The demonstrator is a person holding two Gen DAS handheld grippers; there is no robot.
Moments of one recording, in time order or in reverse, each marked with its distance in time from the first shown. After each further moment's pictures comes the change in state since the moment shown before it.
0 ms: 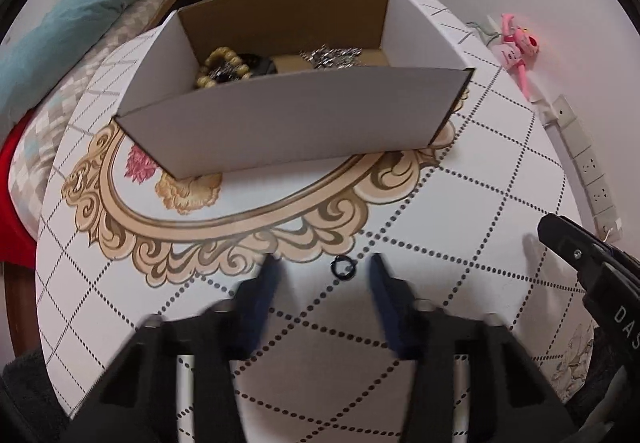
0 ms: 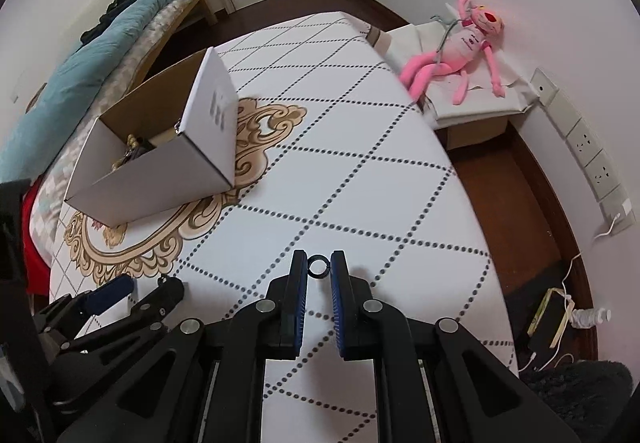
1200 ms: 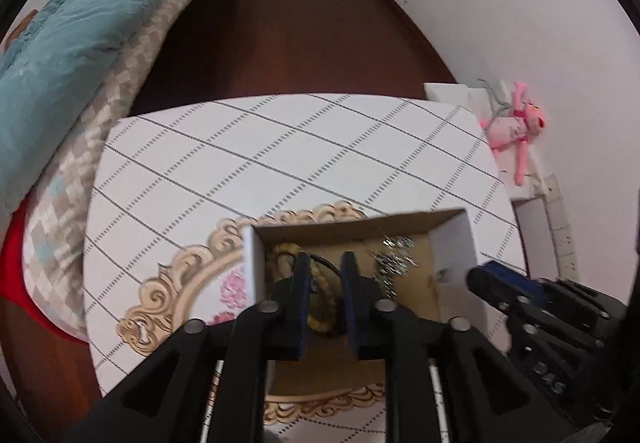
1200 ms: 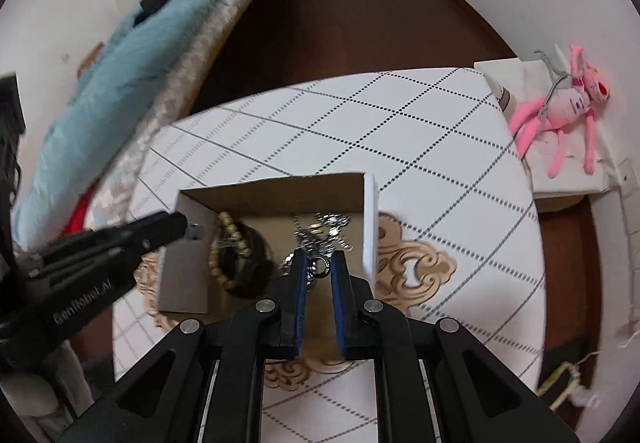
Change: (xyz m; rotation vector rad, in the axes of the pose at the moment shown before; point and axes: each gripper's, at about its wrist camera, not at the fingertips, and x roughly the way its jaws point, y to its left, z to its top) left arm -0.039 0.089 0.161 -0.090 0.014 -0.076; right arm 0.023 0.107 0.147 -0.187 0.142 0.174
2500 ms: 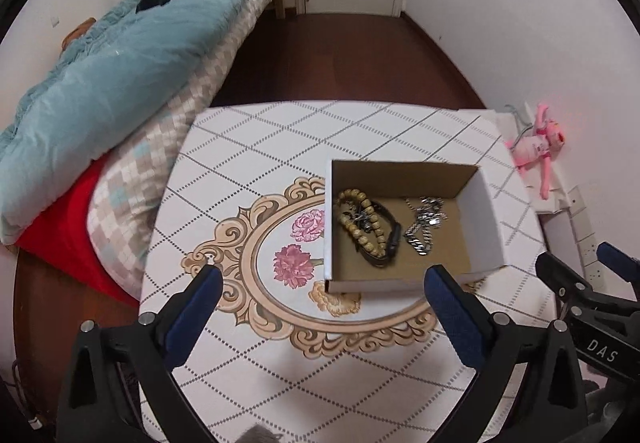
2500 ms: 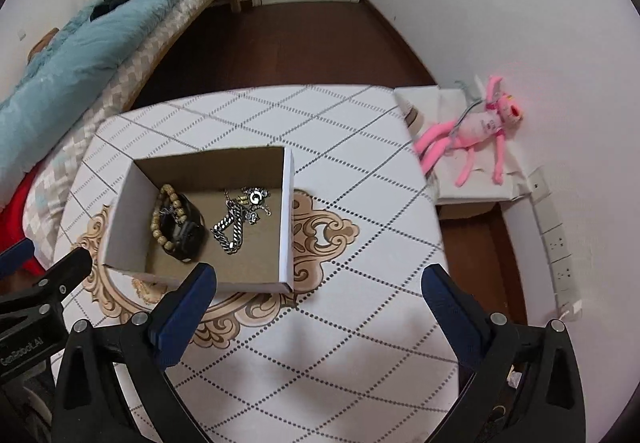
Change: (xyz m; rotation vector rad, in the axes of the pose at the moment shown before) left arm -0.077 0.011 -0.096 -0.058 -0.172 0.136; right arm -0.071 0.011 -0.064 -0.033 -0.147 -0.312
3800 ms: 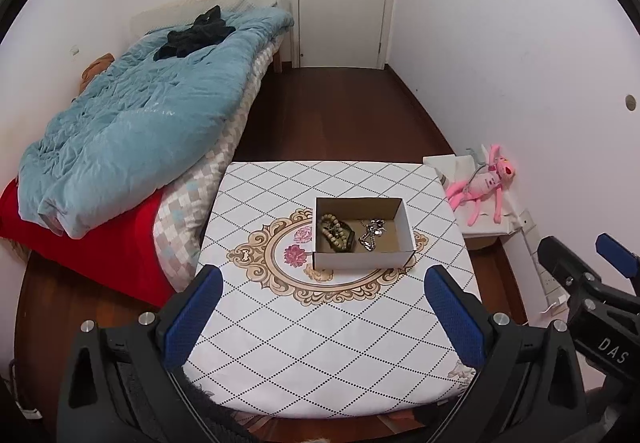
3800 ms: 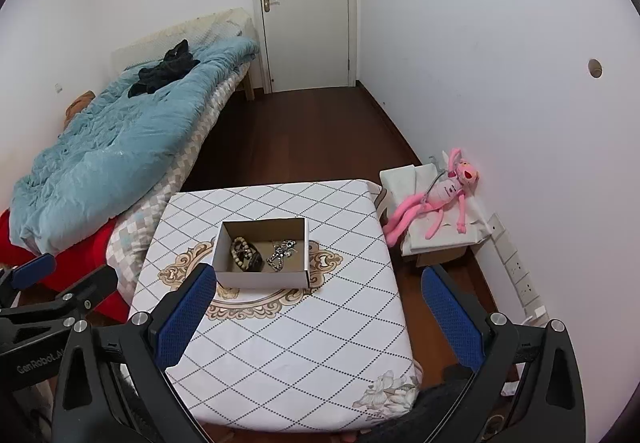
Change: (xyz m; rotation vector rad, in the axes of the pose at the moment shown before) left arm -0.193 -0.005 -0.038 0.003 -0.167 -0.026; right arm -0.254 -0.022 -0.056 0.039 -0.281 0.040
